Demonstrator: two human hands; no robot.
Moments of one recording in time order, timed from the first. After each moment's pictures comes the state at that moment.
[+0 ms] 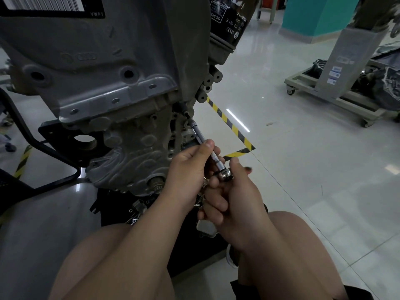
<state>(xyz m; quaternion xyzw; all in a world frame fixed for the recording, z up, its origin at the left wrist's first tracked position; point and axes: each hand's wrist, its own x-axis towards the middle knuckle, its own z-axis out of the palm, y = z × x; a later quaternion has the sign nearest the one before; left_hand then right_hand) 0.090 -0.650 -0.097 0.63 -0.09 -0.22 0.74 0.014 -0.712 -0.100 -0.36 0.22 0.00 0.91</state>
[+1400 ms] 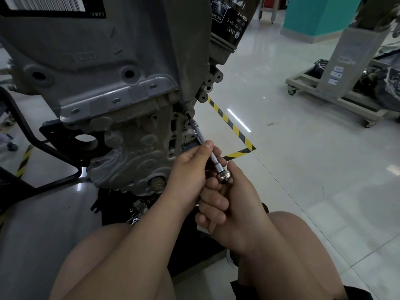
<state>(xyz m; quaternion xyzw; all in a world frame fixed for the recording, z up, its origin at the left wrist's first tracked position) 0.086 -0.650 -0.092 0.63 -0.08 -0.23 0.74 0.013 -0.712 -0.095 -0.26 0.22 0.07 0.94</state>
